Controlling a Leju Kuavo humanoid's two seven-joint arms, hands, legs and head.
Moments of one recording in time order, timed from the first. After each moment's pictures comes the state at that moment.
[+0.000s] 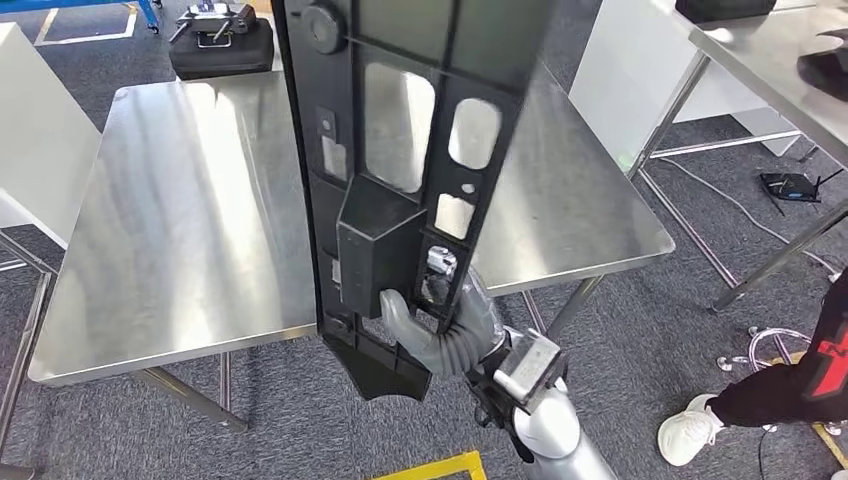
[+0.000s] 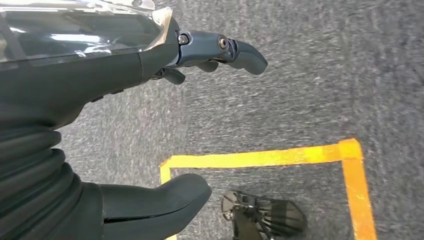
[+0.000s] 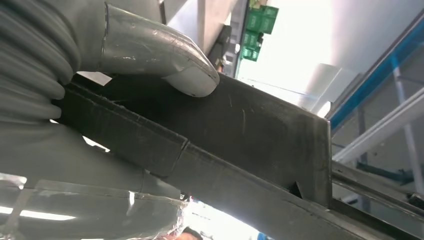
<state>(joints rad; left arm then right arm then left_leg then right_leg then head) -0.01 -0.11 0.51 -0.19 -0.62 0.18 -0.23 -0.19 0.04 0.55 -1.51 0.02 0.10 -0.40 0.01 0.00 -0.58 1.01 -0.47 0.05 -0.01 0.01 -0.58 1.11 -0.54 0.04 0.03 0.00</state>
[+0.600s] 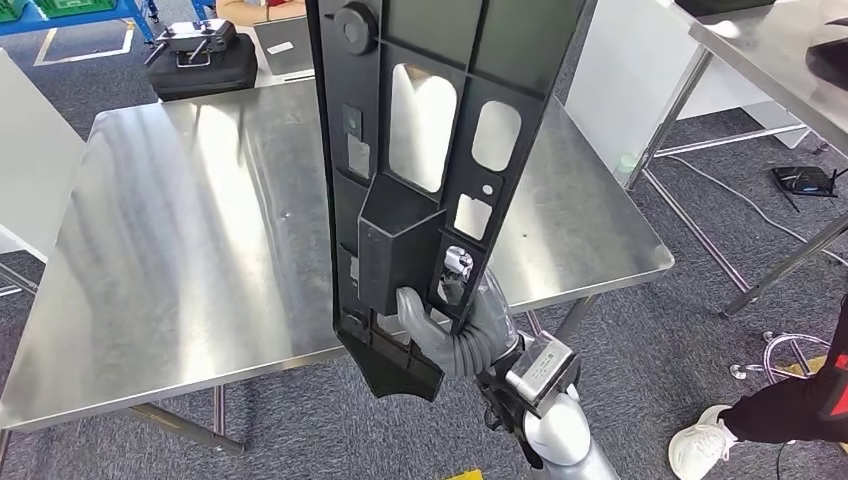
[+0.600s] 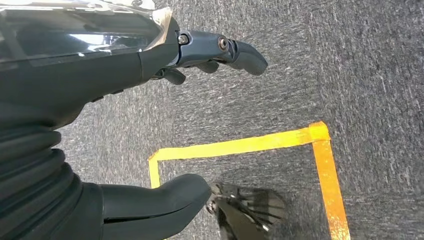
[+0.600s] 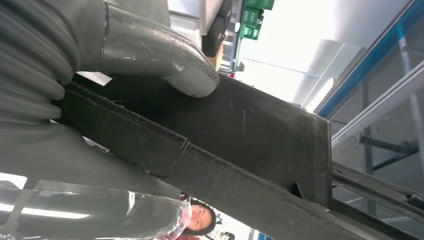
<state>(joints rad) -0.01 -0.12 0.51 -0.19 -0.64 0.17 -0.23 -0.14 0.04 0.52 -1.54 0.05 0.09 -0.40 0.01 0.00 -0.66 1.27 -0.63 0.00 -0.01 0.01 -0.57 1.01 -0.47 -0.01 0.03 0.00</state>
